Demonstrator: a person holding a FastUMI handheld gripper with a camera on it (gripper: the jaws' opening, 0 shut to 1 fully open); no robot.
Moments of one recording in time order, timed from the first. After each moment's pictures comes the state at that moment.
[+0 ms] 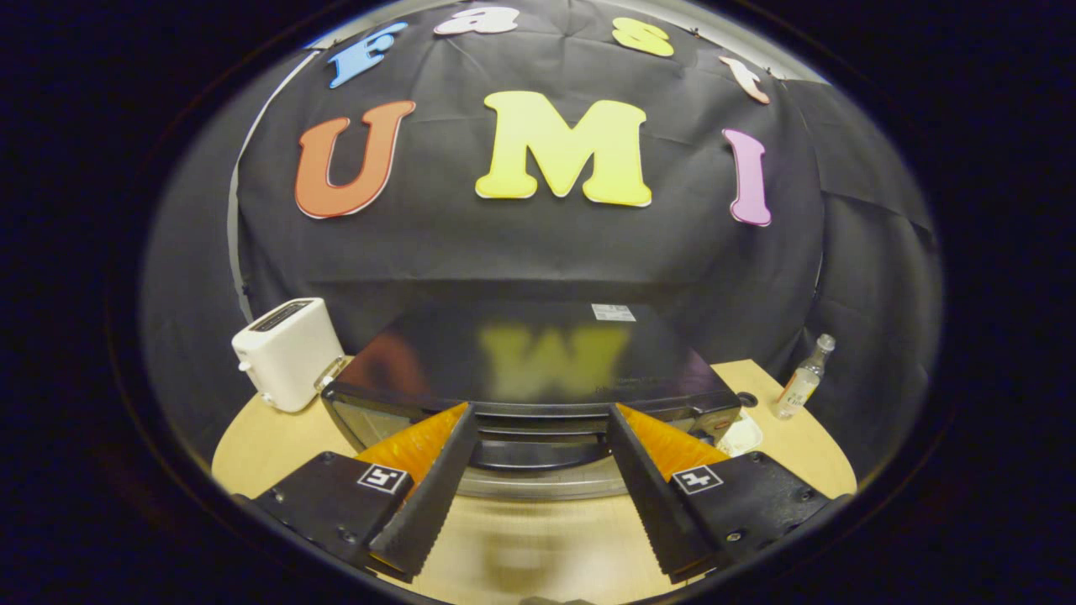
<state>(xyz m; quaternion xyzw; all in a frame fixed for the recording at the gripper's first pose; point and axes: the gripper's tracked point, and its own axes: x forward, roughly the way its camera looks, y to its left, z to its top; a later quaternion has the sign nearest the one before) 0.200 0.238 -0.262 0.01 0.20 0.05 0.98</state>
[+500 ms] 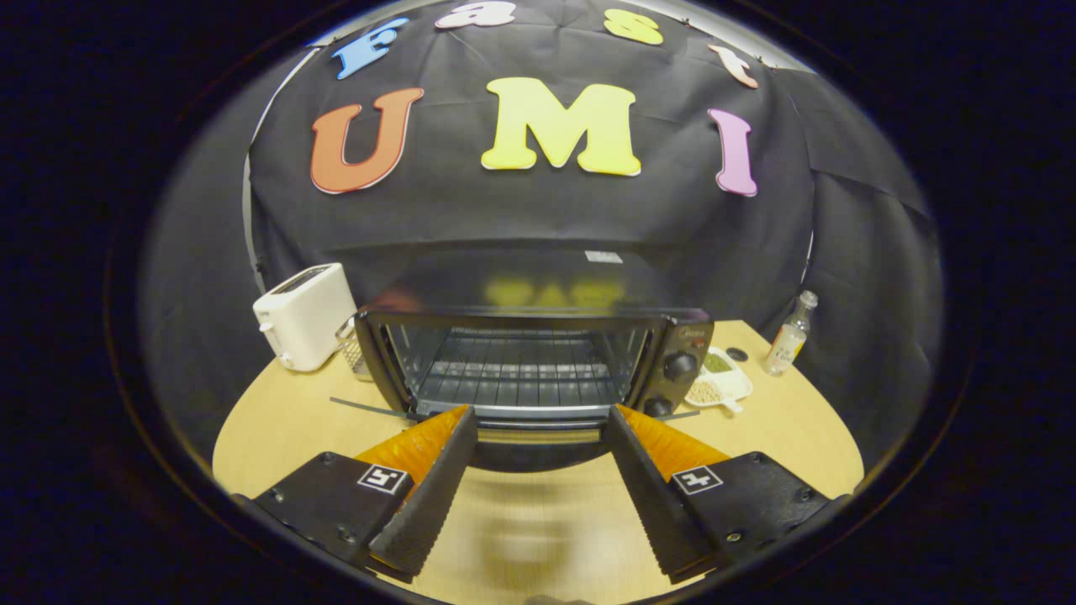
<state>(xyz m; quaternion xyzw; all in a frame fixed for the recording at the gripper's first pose) 0.114 0.229 -0.309 0.02 0.25 0.05 0.97</state>
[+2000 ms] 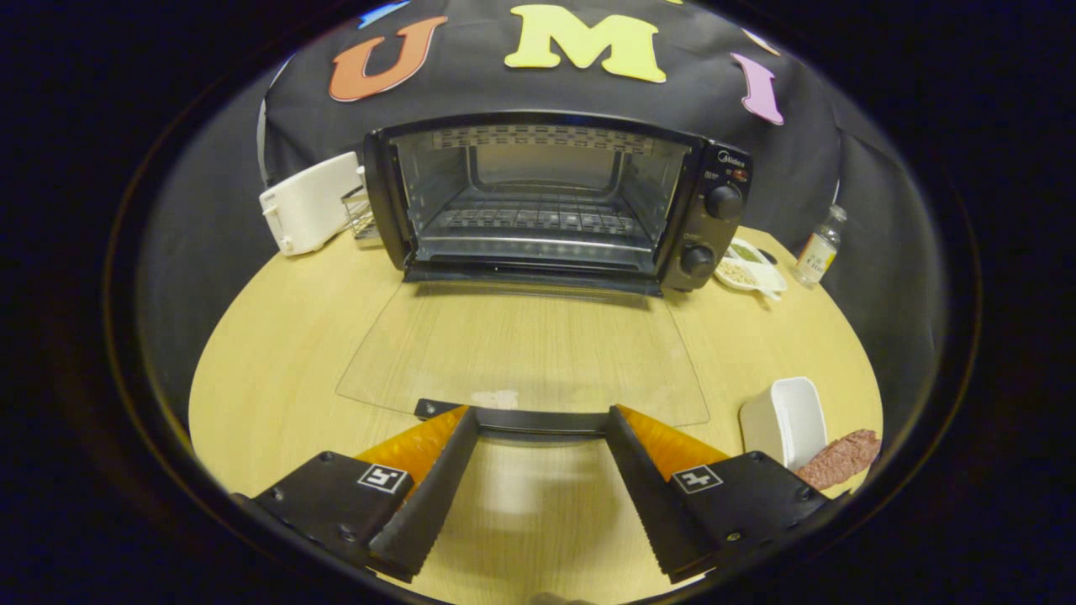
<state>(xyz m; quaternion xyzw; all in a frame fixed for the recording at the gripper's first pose) 0.060 0.229 -0.424 -0.01 0.37 0.08 0.92</state>
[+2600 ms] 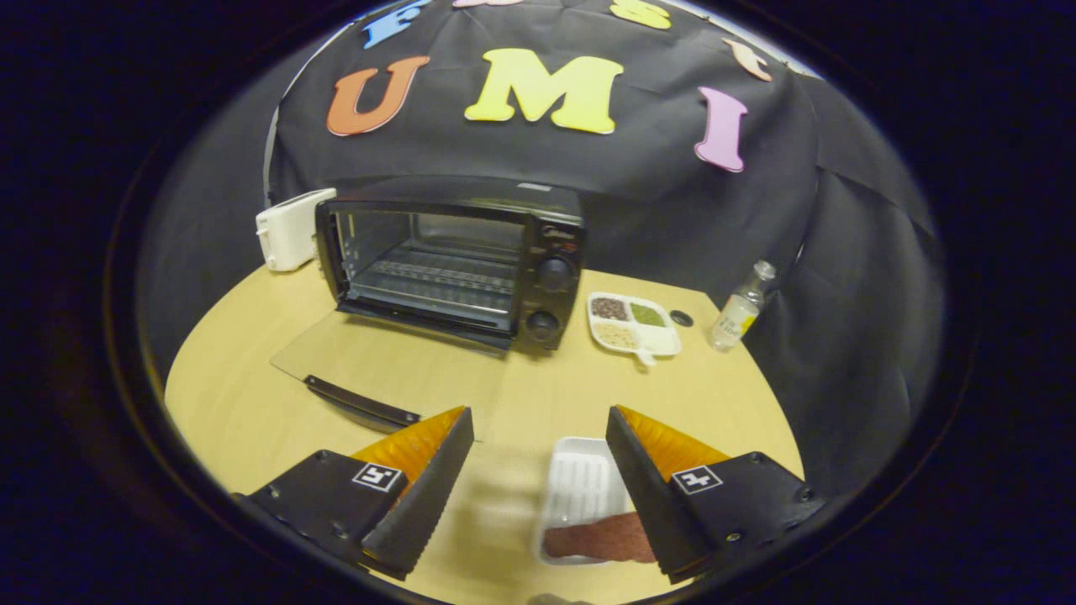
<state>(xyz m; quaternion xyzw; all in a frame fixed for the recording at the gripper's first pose) 0.069 0.034 -0.359 -0.06 0.30 0.06 0.95</state>
